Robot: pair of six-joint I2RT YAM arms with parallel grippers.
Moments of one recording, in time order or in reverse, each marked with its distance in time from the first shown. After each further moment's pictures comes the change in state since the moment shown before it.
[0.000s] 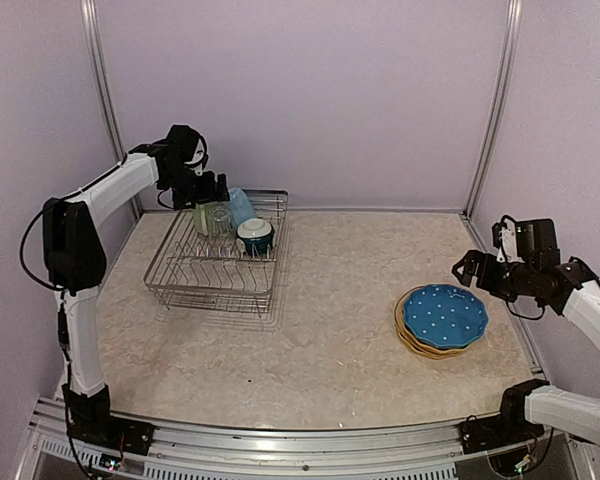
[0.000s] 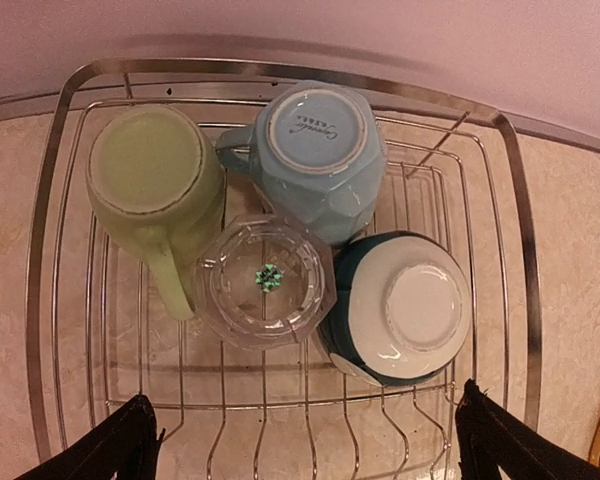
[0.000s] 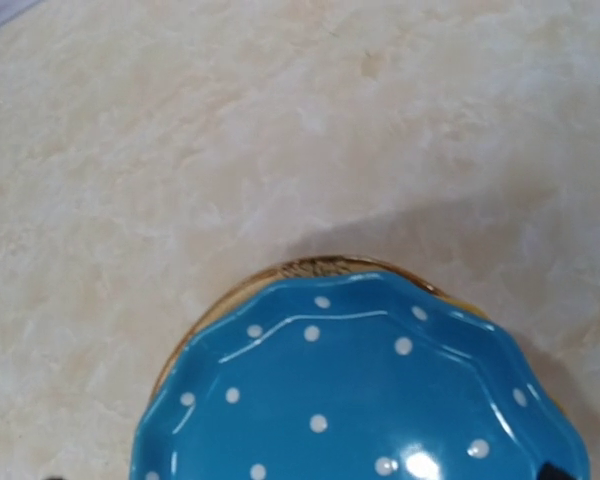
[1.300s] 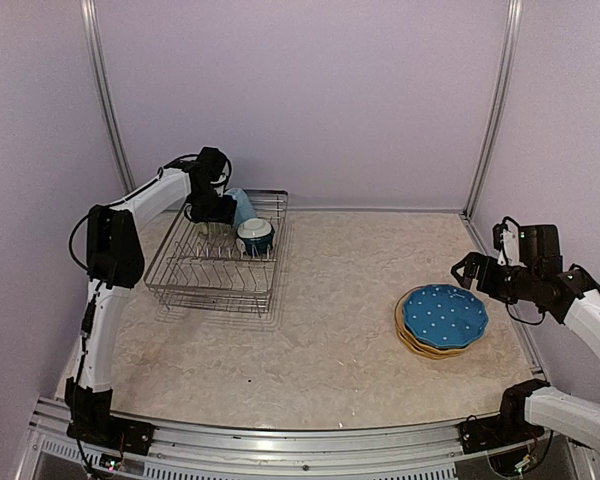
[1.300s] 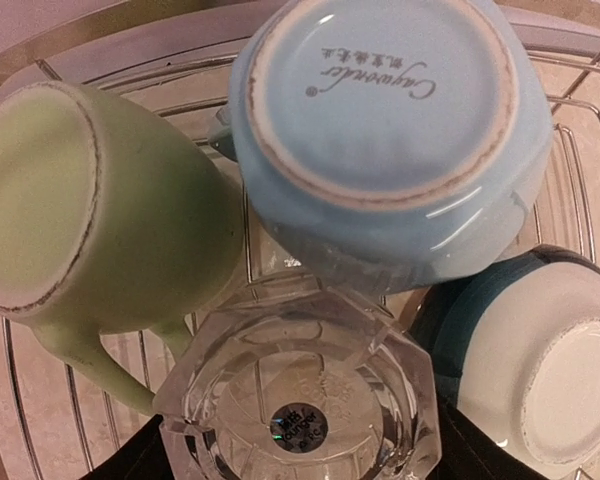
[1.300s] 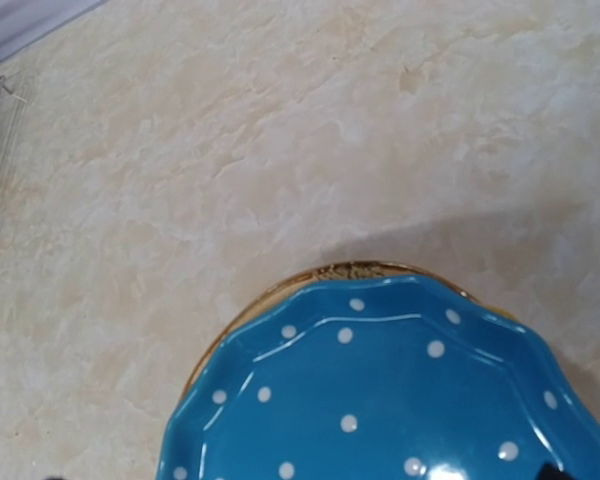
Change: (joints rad) left arm -0.039 0.369 0.331 -0.105 -0.182 0.158; right arm 0.000 -0.063 -0.049 0.047 -0.042 0.000
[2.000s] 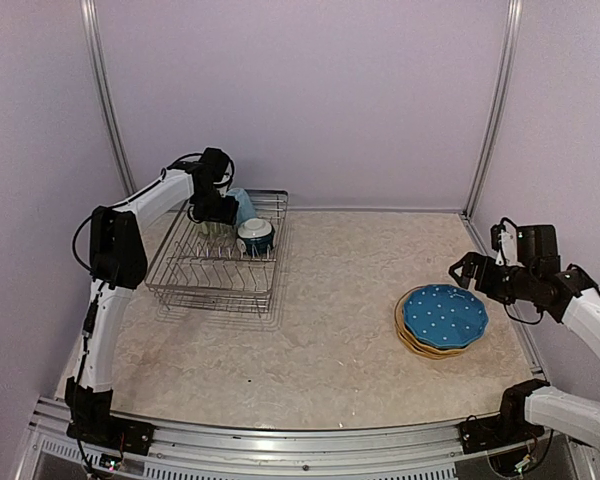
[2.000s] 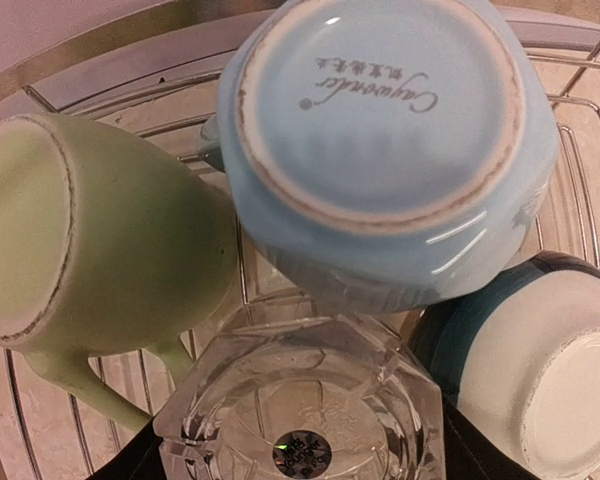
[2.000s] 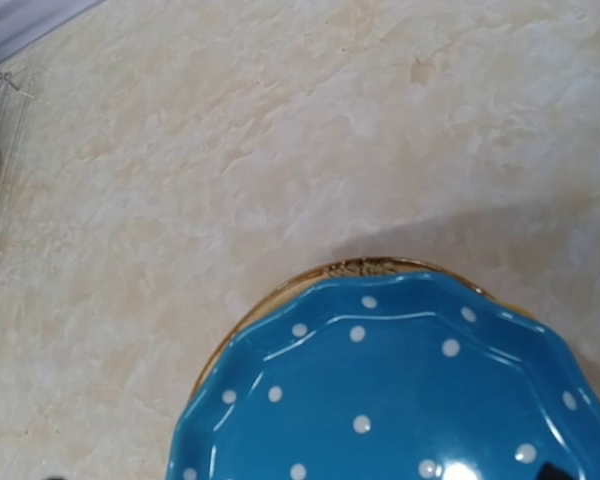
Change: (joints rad) left arm -0.010 0.023 0.027 0.008 -0.019 0.039; right arm 0.000 0.015 -0.006 0.018 -0.019 0.013
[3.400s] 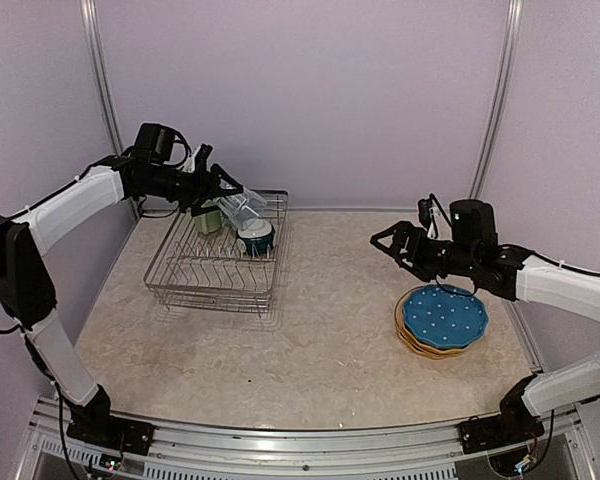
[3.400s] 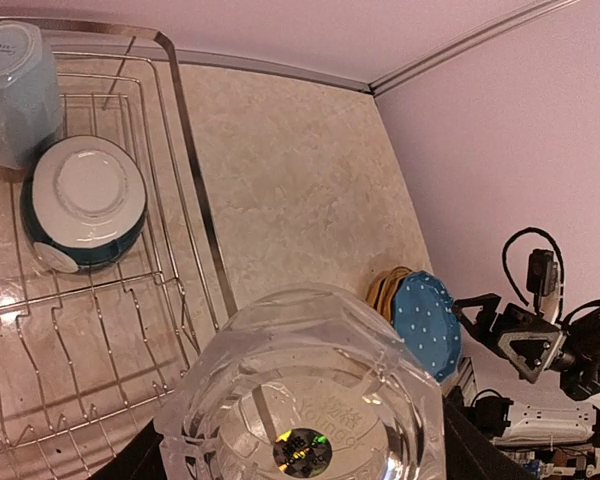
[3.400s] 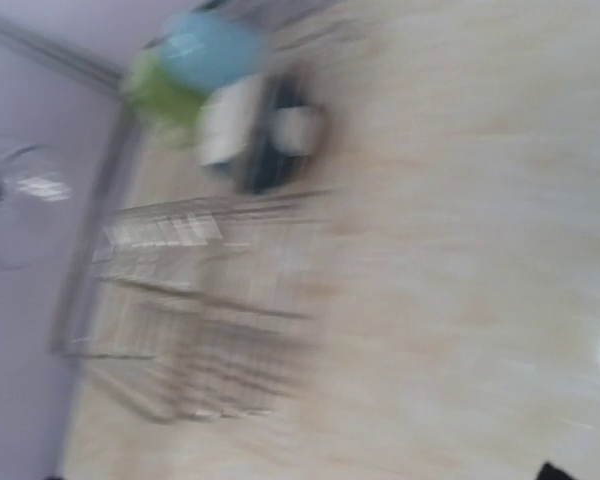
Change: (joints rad) left arm 0.016 -0.764 -0.773 0.357 0.759 -0.392; right arm 0.373 0.368 0.107 0.495 -0.096 0.351
